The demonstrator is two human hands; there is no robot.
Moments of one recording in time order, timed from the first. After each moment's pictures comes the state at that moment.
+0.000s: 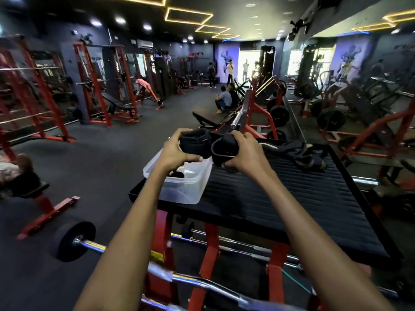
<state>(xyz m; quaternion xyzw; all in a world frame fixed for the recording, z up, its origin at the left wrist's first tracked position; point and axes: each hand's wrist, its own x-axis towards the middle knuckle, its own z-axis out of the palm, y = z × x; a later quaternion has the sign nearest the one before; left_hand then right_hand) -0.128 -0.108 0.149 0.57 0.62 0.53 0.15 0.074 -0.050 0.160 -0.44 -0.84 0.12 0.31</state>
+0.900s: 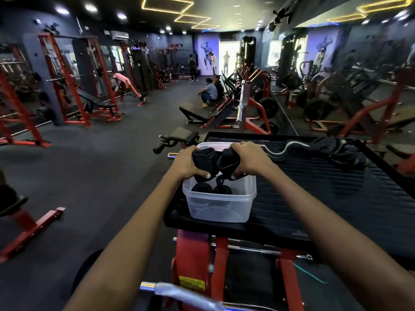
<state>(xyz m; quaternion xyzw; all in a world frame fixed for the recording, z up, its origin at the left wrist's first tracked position) -0.295 -0.027 0.096 0.63 0.70 0.32 0.13 -0.086 0.007 0.137 -0.47 -0.88 0.00 0.11</state>
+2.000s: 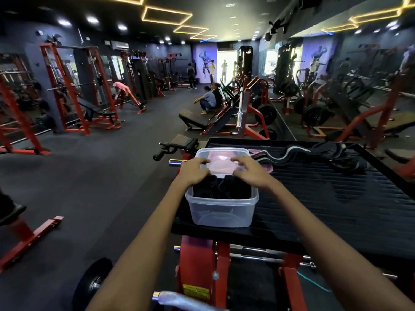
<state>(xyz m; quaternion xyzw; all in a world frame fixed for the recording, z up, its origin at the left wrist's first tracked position) -0.281 -0.032 0.096 0.63 0.70 0.31 0.15 -0.085 0.006 0.098 -0.43 -0.83 0.27 0.24</state>
